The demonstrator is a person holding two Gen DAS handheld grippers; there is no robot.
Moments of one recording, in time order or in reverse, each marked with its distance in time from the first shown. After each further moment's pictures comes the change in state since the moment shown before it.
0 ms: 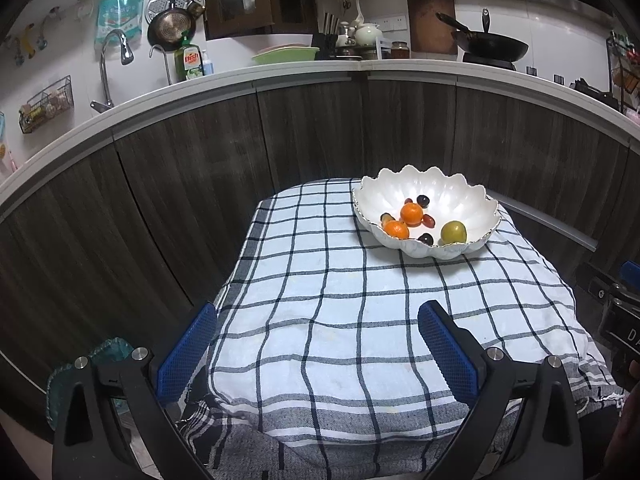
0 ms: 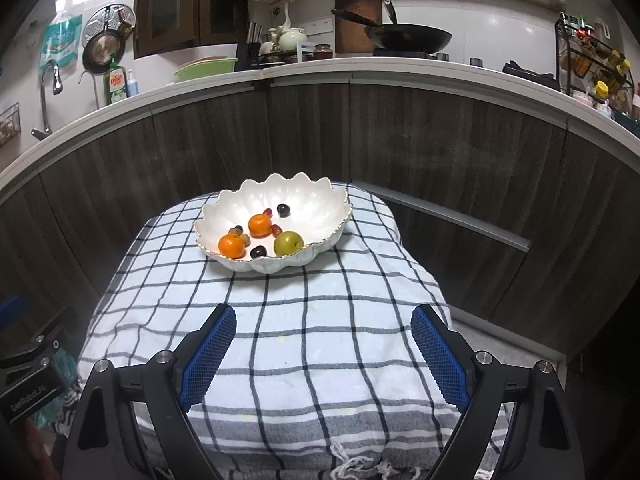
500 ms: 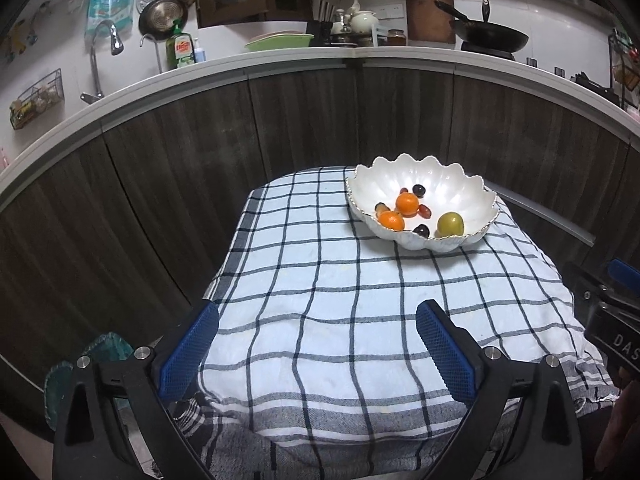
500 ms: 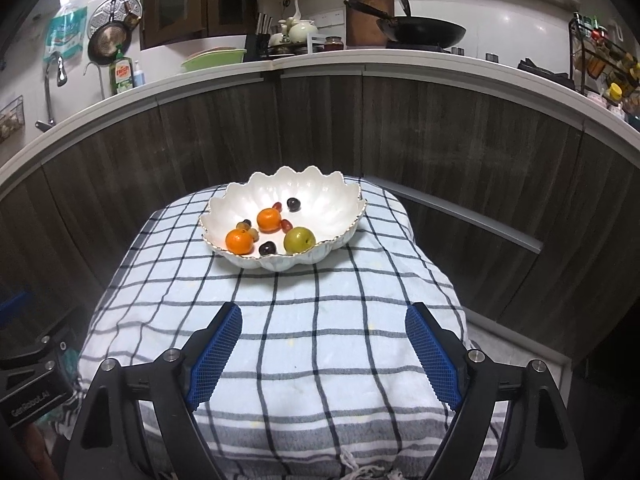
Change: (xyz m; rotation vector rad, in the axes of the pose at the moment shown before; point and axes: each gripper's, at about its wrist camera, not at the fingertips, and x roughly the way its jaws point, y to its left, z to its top) left arm 0.014 -0.003 0.004 0.003 0.048 -0.015; right arm 0.018 0.009 0.004 -0.022 0.029 0.025
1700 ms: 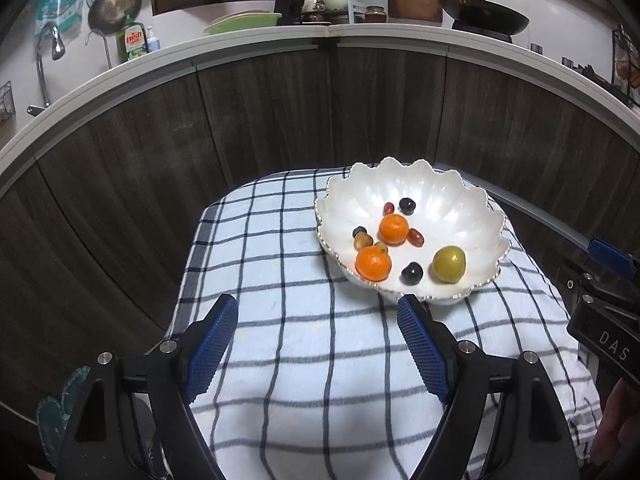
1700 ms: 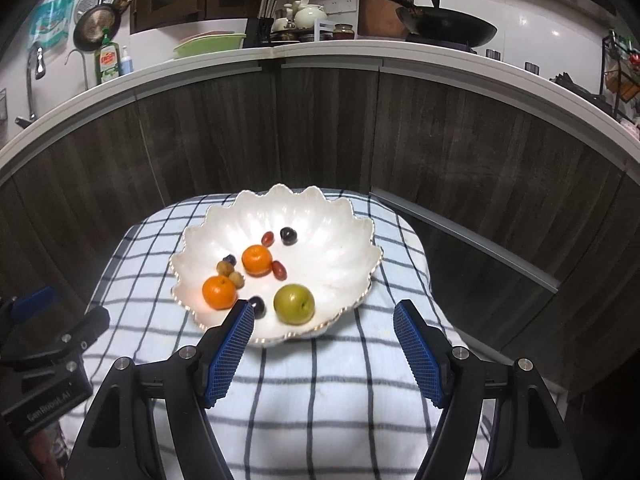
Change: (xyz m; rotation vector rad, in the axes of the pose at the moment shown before) left arm 0.096 -0.025 0.079 0.053 0.080 -0.090; right arm 0.090 0.011 0.081 -0.050 0.047 -0.010
